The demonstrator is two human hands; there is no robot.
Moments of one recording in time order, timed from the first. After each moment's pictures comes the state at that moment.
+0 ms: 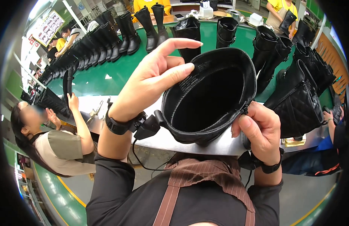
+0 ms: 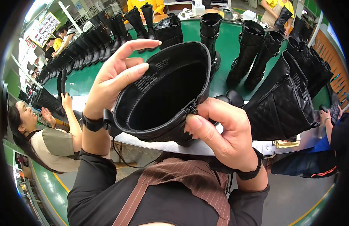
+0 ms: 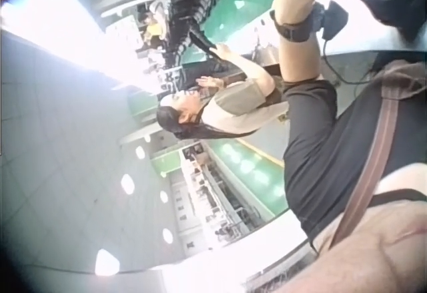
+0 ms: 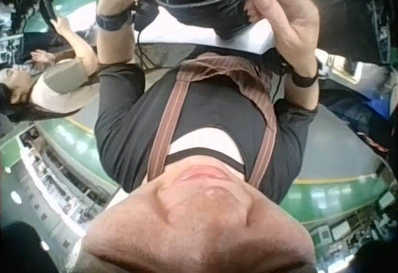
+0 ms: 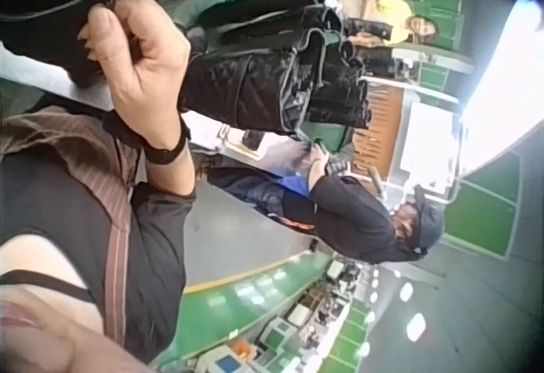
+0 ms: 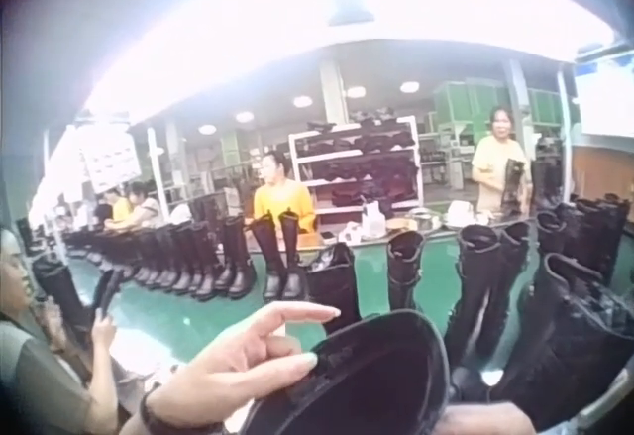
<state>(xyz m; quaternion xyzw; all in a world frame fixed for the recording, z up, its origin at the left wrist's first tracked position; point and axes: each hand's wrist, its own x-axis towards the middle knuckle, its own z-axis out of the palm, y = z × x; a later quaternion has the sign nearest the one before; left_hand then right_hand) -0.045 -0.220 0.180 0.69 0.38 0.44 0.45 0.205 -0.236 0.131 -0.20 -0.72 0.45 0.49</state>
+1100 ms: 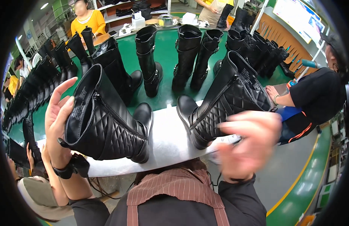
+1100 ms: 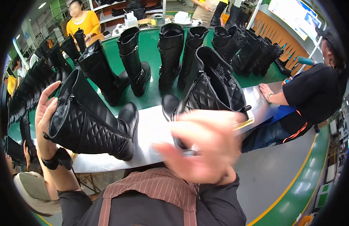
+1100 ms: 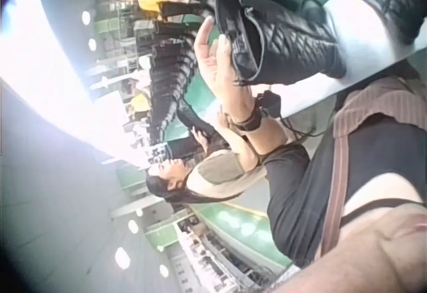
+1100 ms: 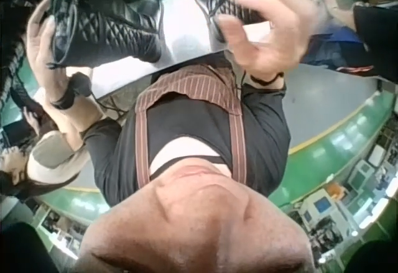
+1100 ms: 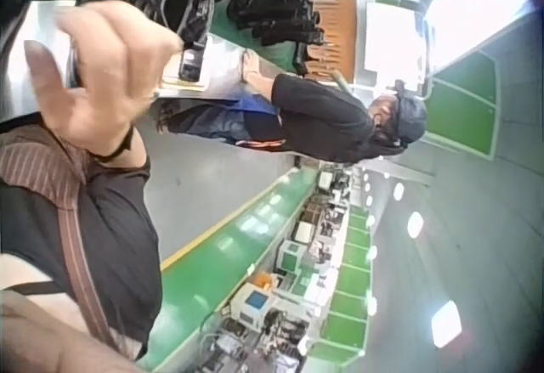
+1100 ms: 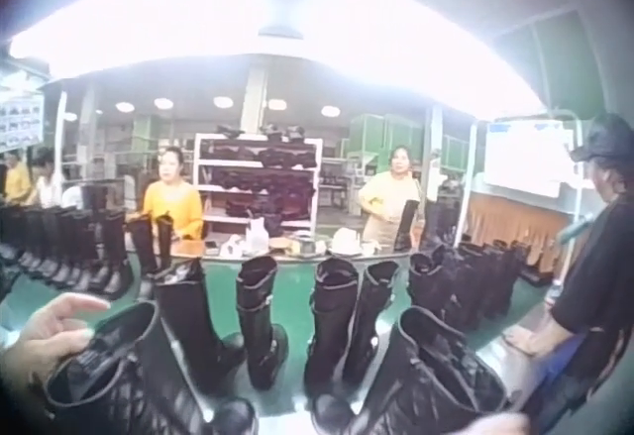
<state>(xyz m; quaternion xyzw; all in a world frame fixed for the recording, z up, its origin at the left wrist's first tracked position) -0.079 -0.230 0.181 0.56 0.37 0.56 0.49 0.247 -0.278 0.147 -0.38 -0.72 -0.17 0.55</state>
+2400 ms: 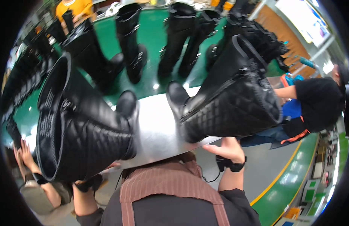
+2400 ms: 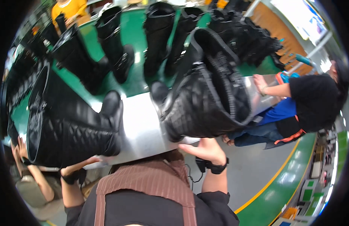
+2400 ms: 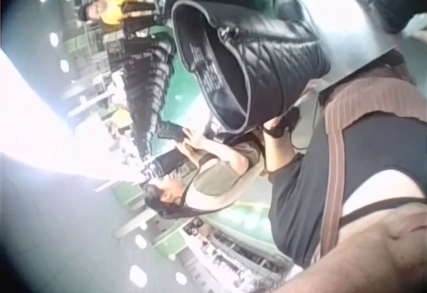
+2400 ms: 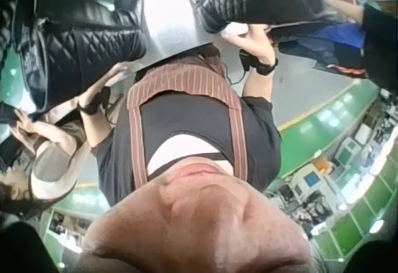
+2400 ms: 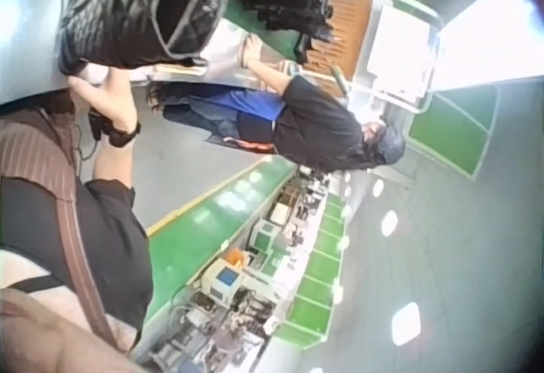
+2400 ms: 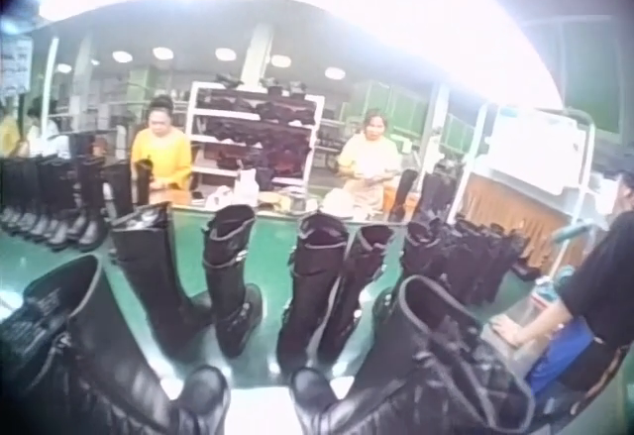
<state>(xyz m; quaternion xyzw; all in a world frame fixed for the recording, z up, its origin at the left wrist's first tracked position) -0.123 -0.256 -0.039 0.66 0.49 -0.03 0.57 0.349 -0.264 -0.003 -0.48 -0.68 0.40 0.39</state>
